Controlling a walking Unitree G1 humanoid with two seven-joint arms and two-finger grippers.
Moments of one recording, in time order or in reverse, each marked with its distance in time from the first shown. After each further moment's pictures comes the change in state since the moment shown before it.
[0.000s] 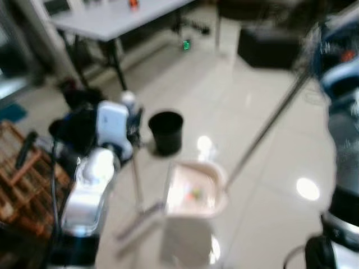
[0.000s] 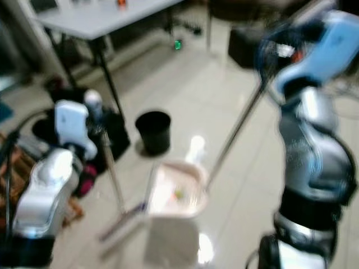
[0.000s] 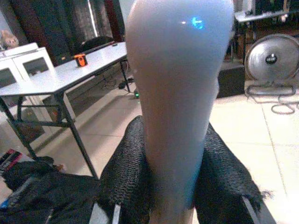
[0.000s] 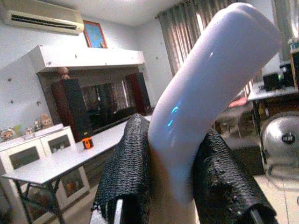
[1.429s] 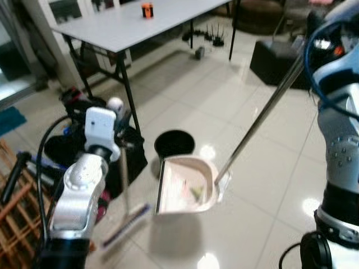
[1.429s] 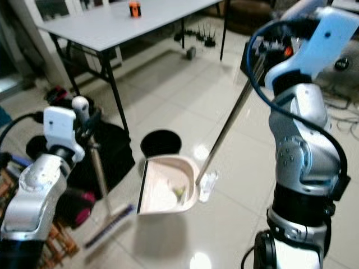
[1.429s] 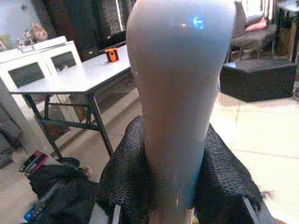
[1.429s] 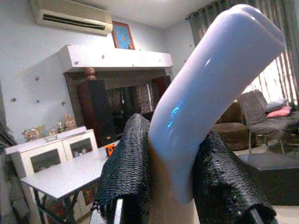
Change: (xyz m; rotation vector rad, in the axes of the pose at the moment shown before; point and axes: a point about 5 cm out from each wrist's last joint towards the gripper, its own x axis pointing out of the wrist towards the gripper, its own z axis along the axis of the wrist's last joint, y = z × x) left arm -0.011 0.025 -0.009 0.053 0.041 0.069; right arm 0.004 0.018 -0.001 0.034 -0.017 0.069
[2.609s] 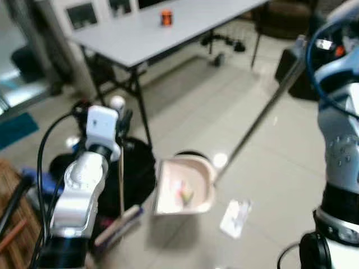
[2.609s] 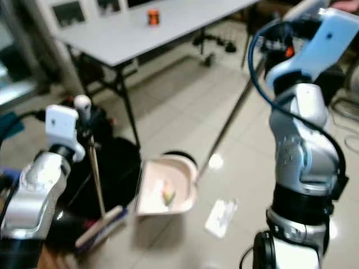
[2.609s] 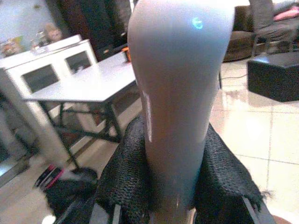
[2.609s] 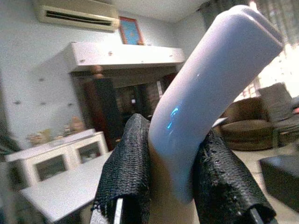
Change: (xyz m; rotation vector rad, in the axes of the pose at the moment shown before) left arm 0.003 -0.006 0.001 0.015 0.000 -0.027; right arm 0.000 -0.008 -0.002 0.001 -0.007 -0.030
